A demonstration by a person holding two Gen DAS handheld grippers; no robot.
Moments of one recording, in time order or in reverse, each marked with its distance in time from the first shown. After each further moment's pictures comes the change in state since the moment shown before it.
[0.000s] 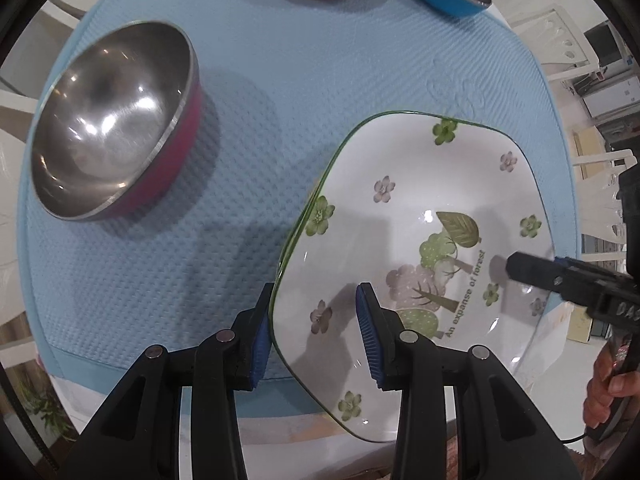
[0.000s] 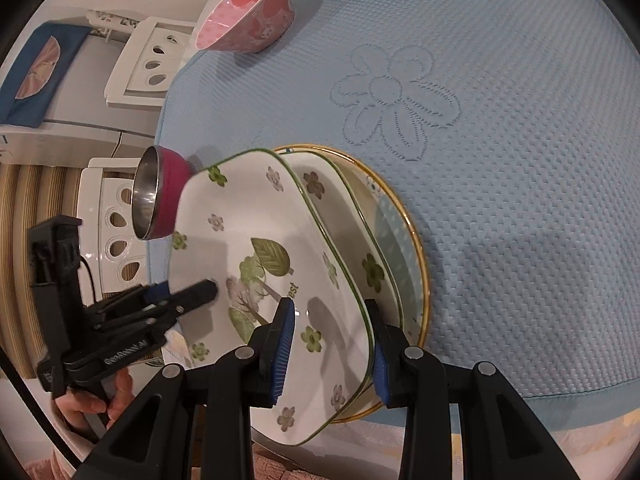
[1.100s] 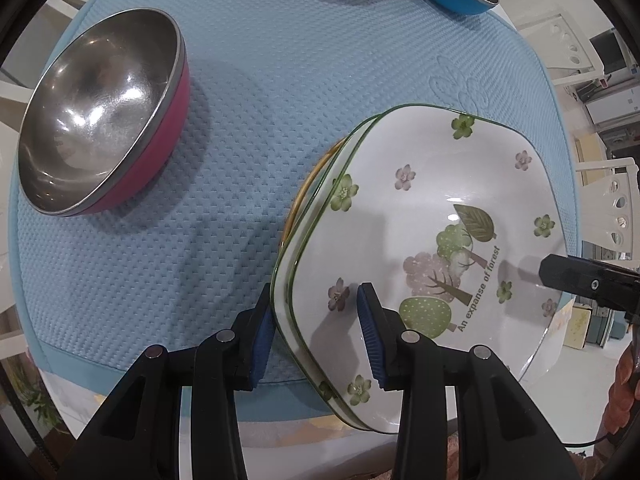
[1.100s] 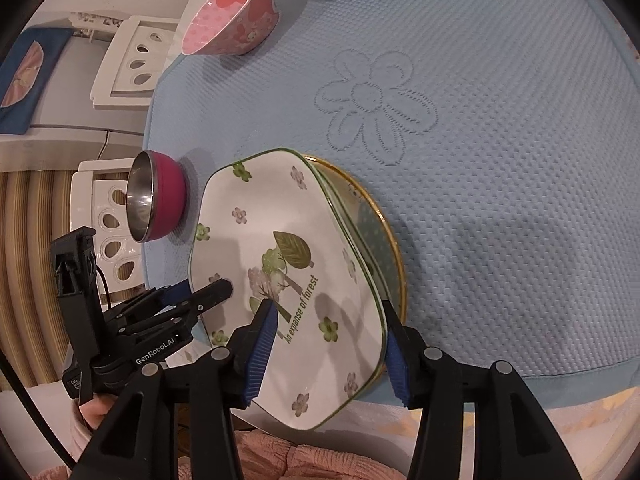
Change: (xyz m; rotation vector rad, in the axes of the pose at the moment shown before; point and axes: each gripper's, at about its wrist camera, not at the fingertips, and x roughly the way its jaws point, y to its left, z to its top) left arm 0.015 0.002 0.001 -0.017 0.008 -0.009; right arm -0.023 -0.003 0.005 0.028 0.052 -0.050
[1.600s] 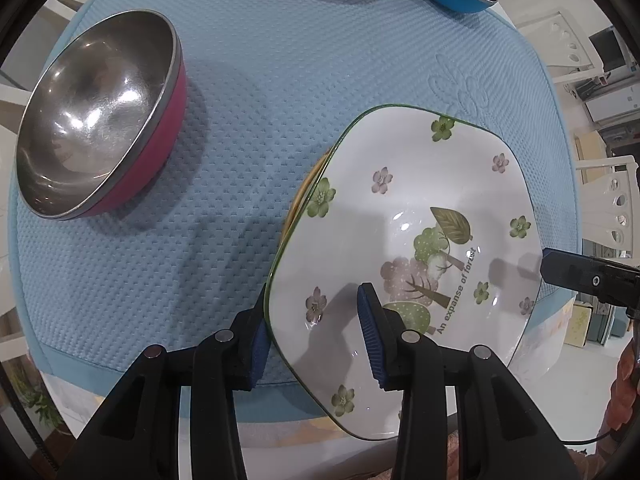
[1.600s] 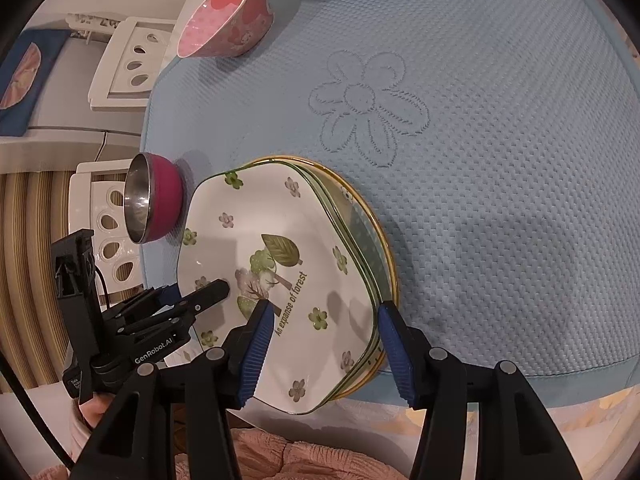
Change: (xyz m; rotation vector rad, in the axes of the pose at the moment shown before) left arm 0.004 -0.001 0.000 0.005 0.003 -0.002; right arm -0.001 -0.004 0.002 0.010 0.006 -0.009
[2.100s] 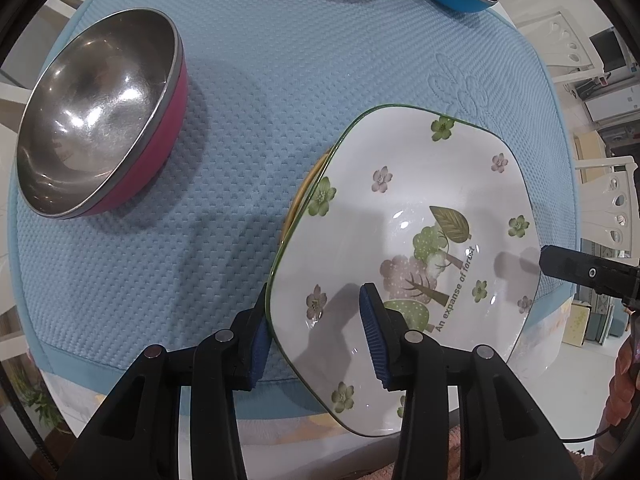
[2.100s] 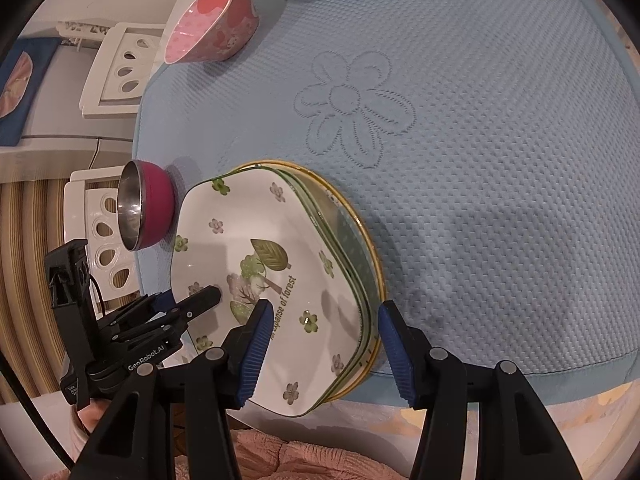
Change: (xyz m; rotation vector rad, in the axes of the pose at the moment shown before) left arm -0.003 0.001 0.001 -0.001 0.011 -0.003; right arm -0.004 -0.009 0.002 0.031 -0.003 -0.014
